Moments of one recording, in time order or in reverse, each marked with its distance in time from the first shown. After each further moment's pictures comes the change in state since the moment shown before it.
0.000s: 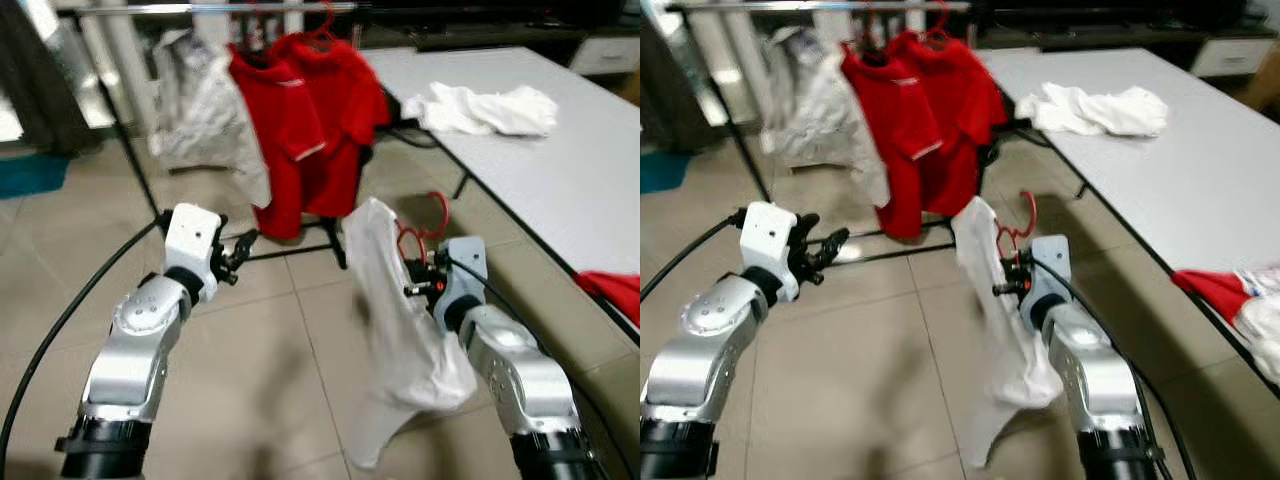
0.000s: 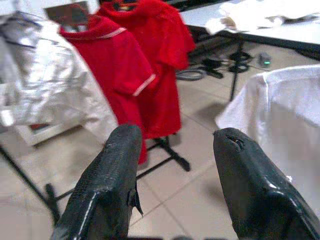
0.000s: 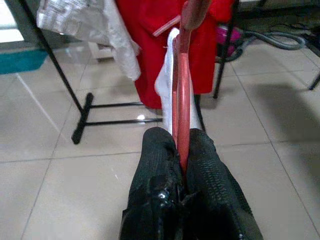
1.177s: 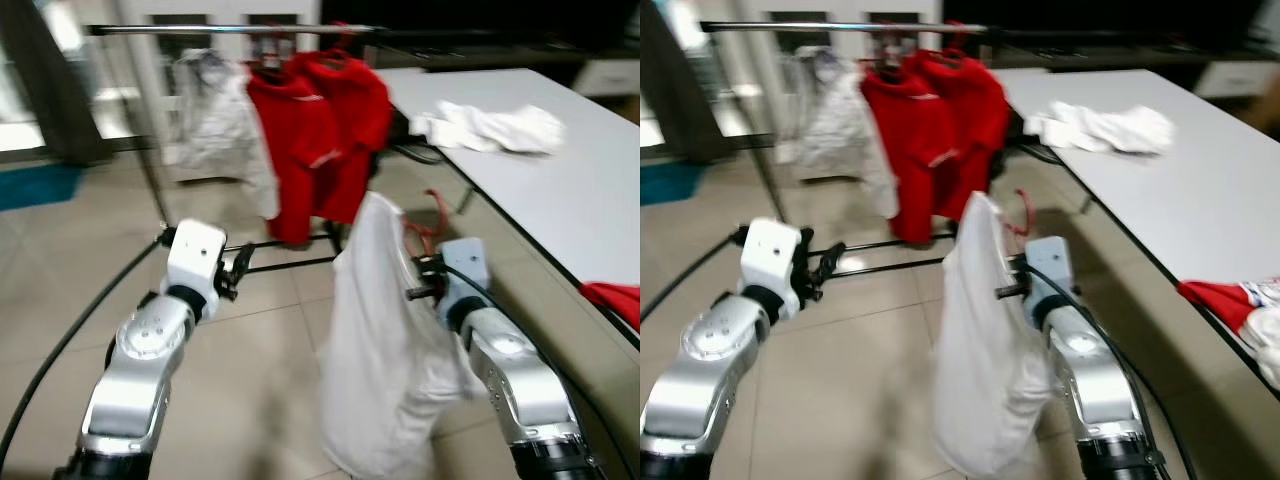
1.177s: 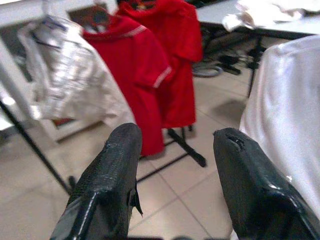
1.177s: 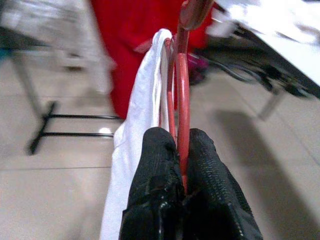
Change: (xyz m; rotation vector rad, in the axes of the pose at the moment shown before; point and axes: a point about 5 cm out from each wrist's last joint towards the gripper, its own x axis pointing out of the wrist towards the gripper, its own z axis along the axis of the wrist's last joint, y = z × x) left arm -0.016 -0.016 -0.008 0.002 0.043 0.055; right arm -0.010 -0.015 -0.009 -0.142 -0.025 -0.157
